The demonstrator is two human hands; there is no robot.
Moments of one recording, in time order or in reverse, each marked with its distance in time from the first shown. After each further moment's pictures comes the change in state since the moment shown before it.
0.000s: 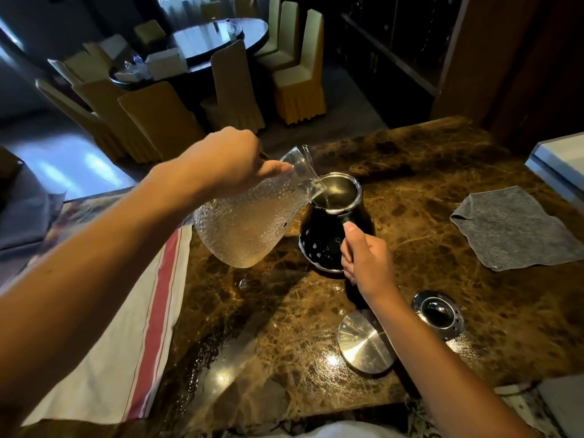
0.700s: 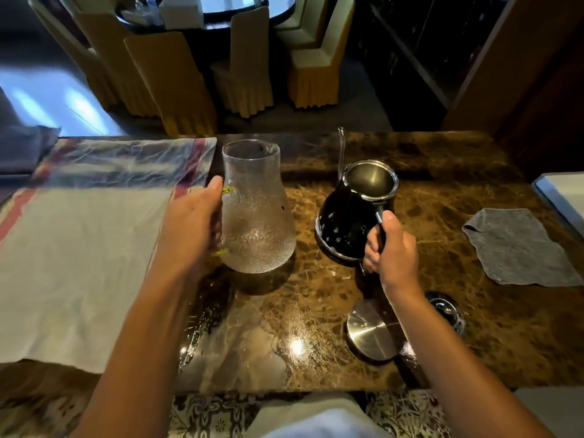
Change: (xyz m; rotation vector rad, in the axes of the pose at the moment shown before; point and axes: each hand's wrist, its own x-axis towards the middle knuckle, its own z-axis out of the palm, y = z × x) left_hand -0.121 -0.047 0.127 -1.477 0.444 -0.538; right_hand -0.002 0.001 0.003 -0.071 0.092 0.056
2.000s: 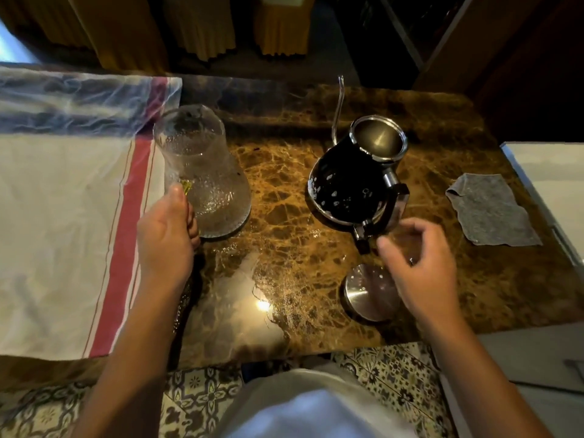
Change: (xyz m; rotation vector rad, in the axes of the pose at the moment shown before) left_hand -0.007 -0.091 -0.024 -0.081 0.028 0.061; right_hand -0.077 -0.004 -0.033 -0.817 0.177 -0.082
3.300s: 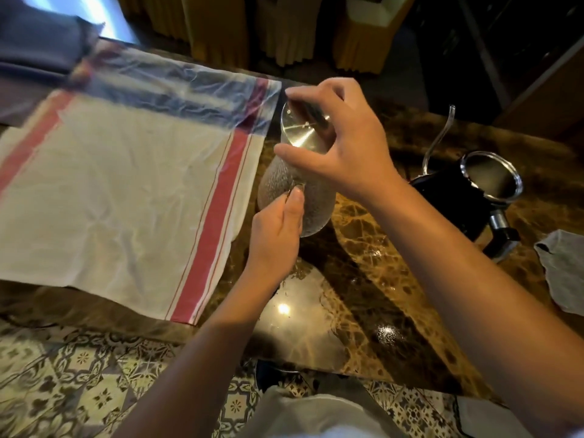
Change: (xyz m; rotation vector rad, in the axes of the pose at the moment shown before) left_hand 0.001 0.001 0.003 -0.029 -0.086 0.066; right_hand 0.076 -0.225 0.146 -0.018 -0.307 -0.871
